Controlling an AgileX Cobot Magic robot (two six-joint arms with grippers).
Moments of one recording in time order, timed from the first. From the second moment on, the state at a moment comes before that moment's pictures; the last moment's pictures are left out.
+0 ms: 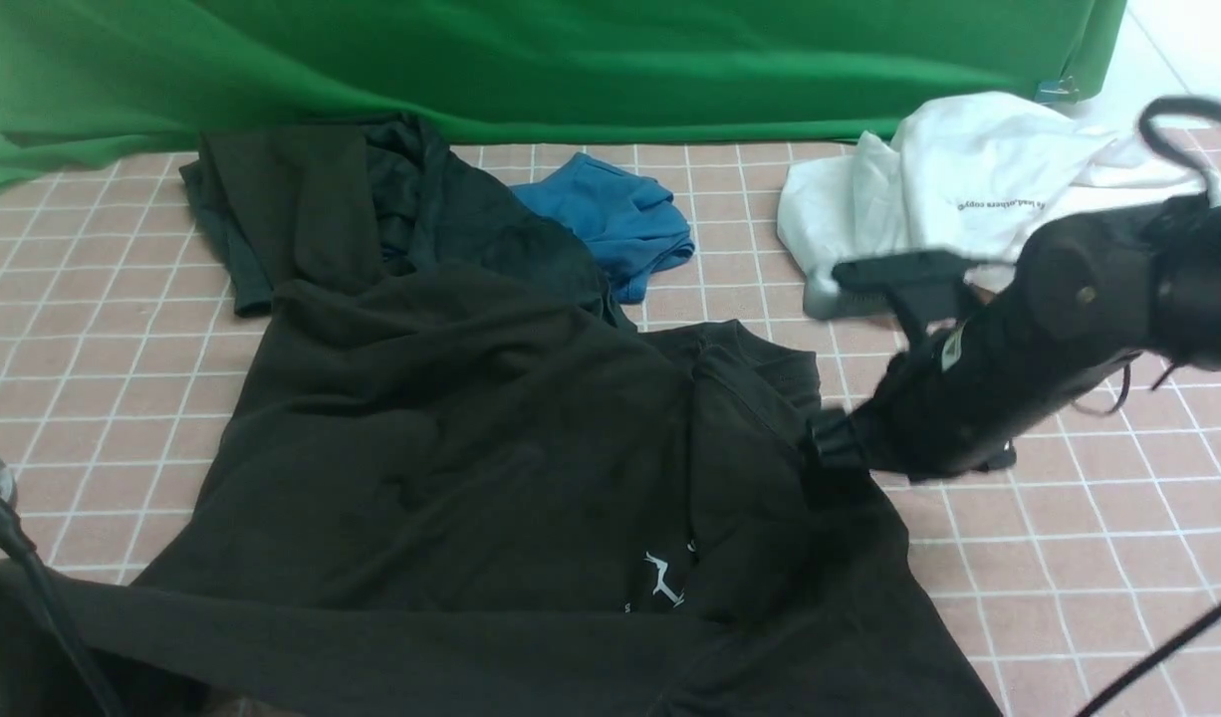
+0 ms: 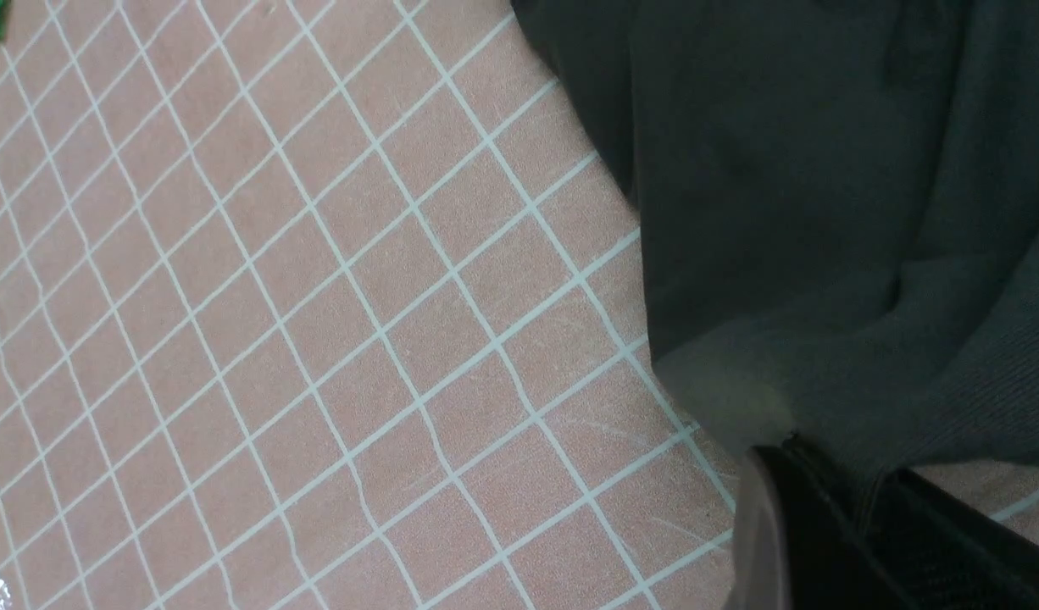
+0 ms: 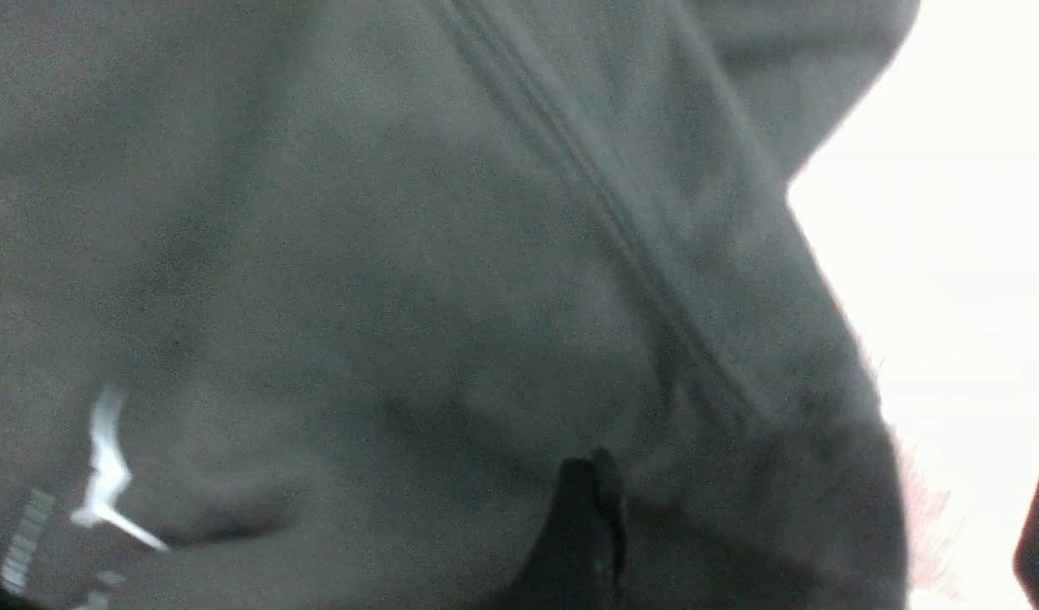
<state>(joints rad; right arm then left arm) 0.41 1.77 -1.05 0.19 0.67 0.06 -0.28 0.66 -0.68 0.31 1.08 0.31</state>
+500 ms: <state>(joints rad) 0.52 1.82 -1.06 0.18 0.68 -0.09 -0.28 0.66 -0.68 0.31 1.06 0.31</state>
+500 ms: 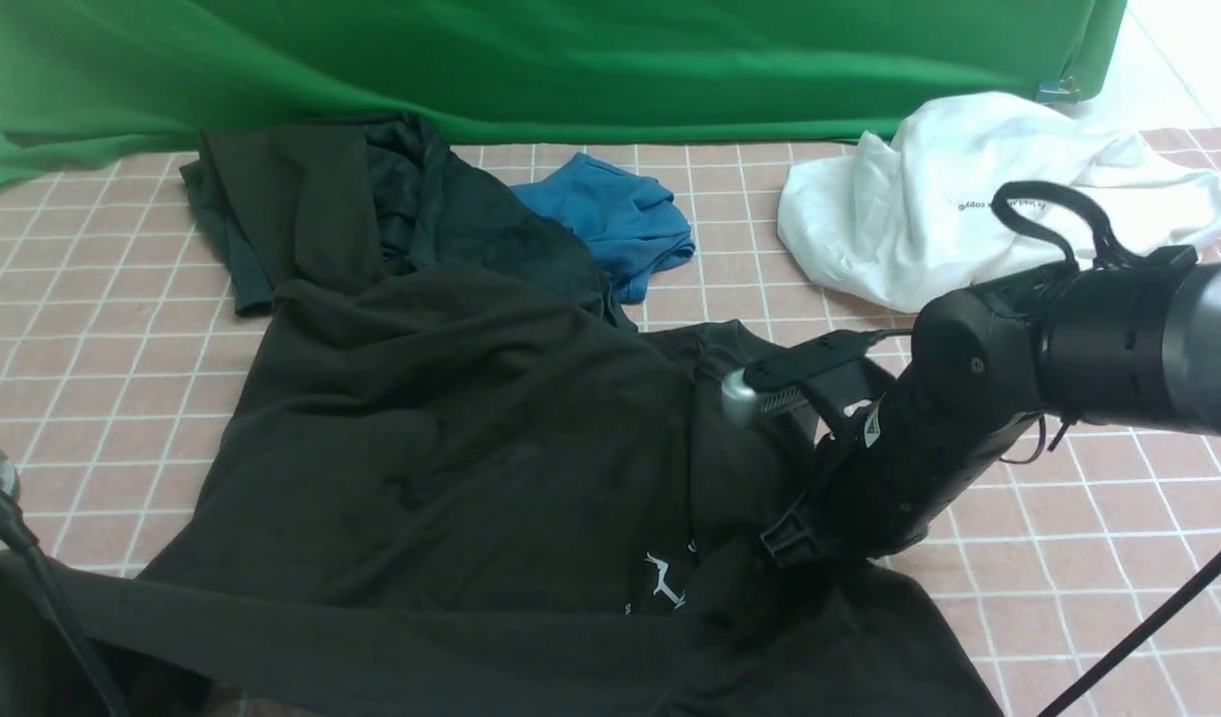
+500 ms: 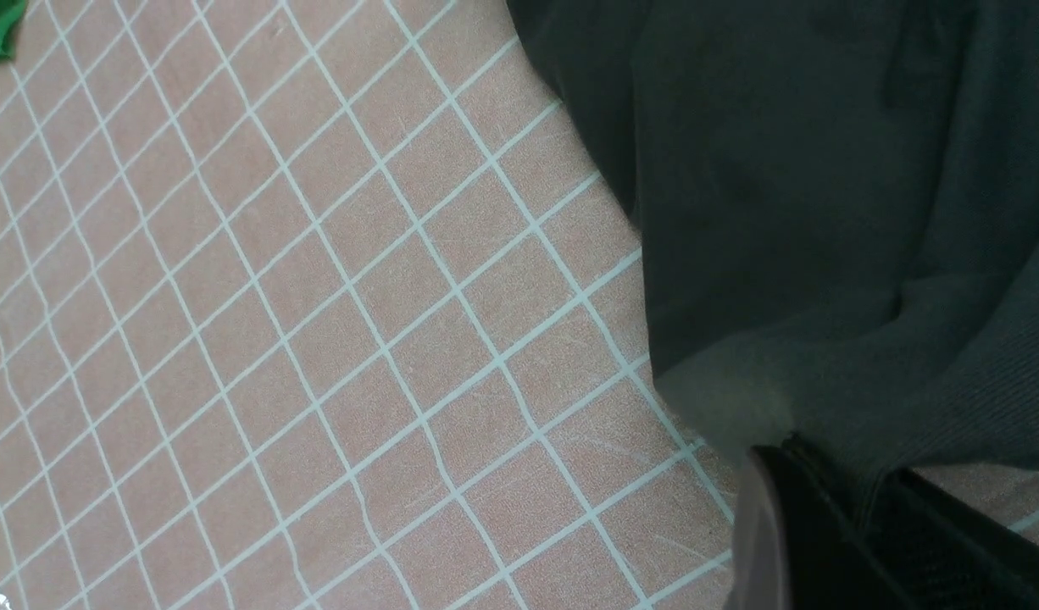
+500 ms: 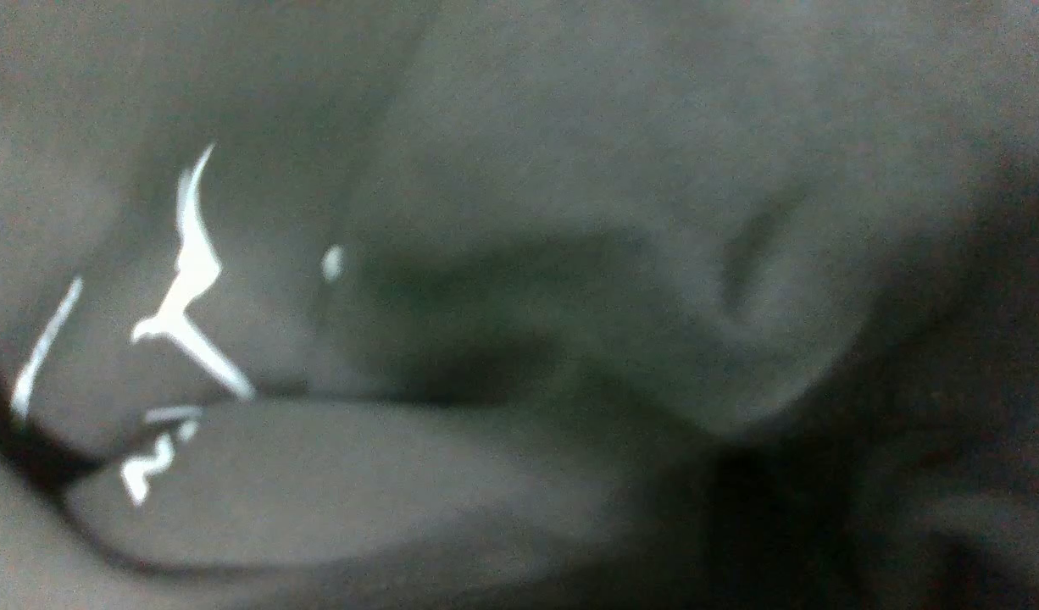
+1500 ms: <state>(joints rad) 0.22 1.21 -2.23 -0.01 1.08 -0.12 -0.28 1.11 -1.98 0.39 0.95 0.74</state>
